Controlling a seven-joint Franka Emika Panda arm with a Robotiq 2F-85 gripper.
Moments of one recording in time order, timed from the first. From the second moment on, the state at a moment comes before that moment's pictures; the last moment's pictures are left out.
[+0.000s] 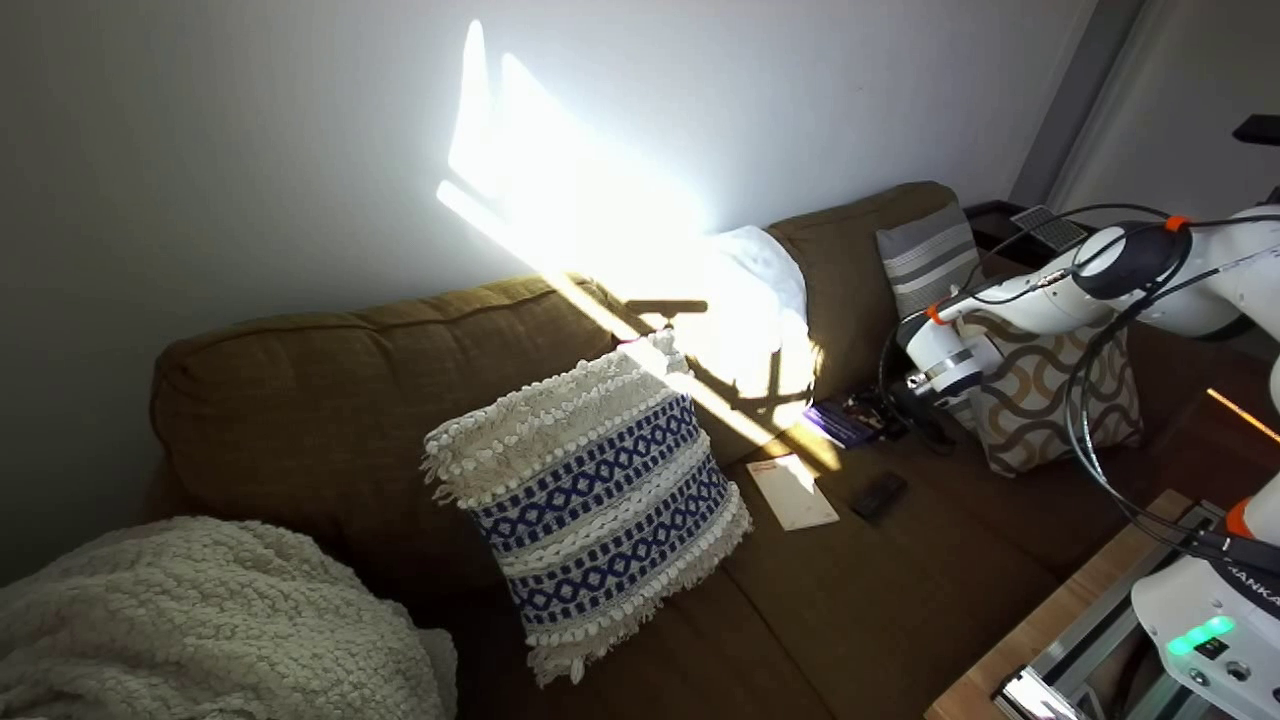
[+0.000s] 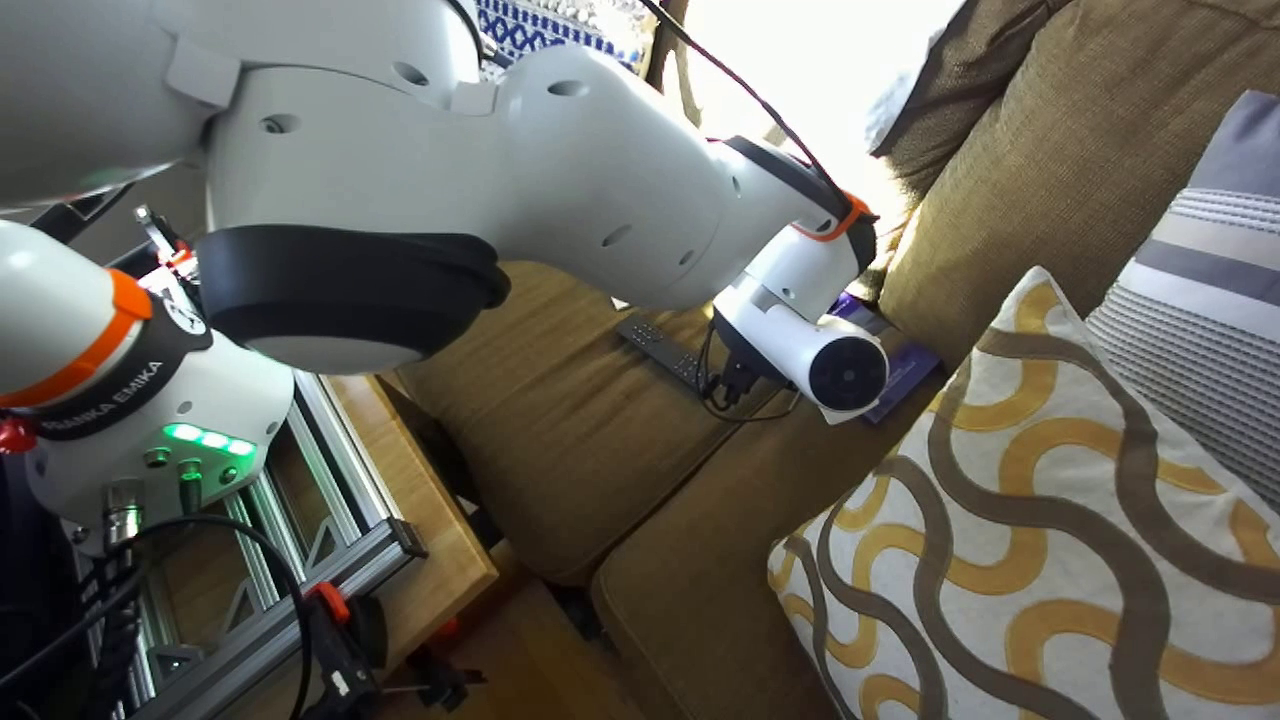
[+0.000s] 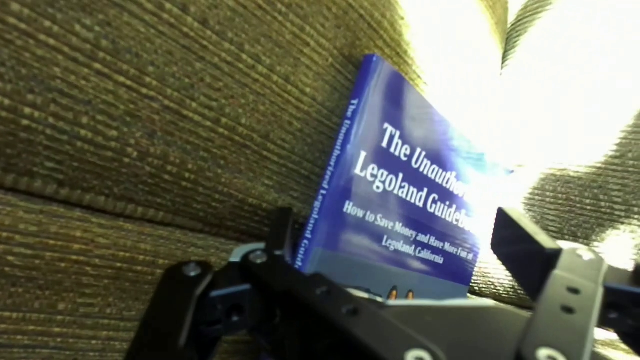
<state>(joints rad) -0.74 1.49 0.31 -1.27 0.76 2.68 -0.38</state>
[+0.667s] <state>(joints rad) -0.71 1.49 0.26 -1.27 0.76 2.69 -0.35</state>
